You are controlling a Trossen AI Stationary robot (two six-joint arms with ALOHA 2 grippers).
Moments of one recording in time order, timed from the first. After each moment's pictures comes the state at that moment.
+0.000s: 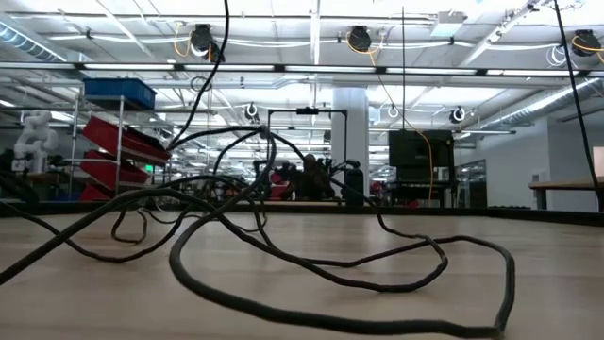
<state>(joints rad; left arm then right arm) -0.64 1.57 1.42 -0.18 -0.93 -0.23 0.53 1.51 1.35 -0.31 0.75 0.03</state>
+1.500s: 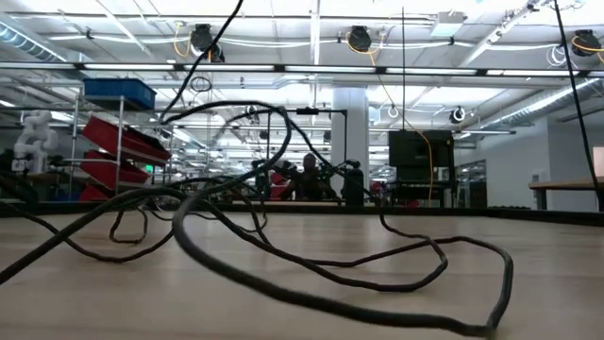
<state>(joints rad) -0.59 1.63 1.42 -0.03 -0.87 -0.28 0.49 1.54 1.35 -0.23 0.94 0.07</state>
